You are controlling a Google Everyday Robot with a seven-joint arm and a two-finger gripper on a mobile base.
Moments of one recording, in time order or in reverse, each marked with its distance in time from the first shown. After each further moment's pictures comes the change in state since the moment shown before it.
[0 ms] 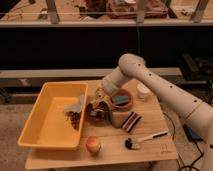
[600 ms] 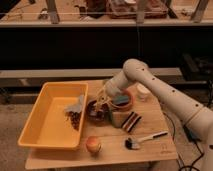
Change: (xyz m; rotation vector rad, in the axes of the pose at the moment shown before) arm 0.018 0.014 0.014 0.005 -0.024 0.080
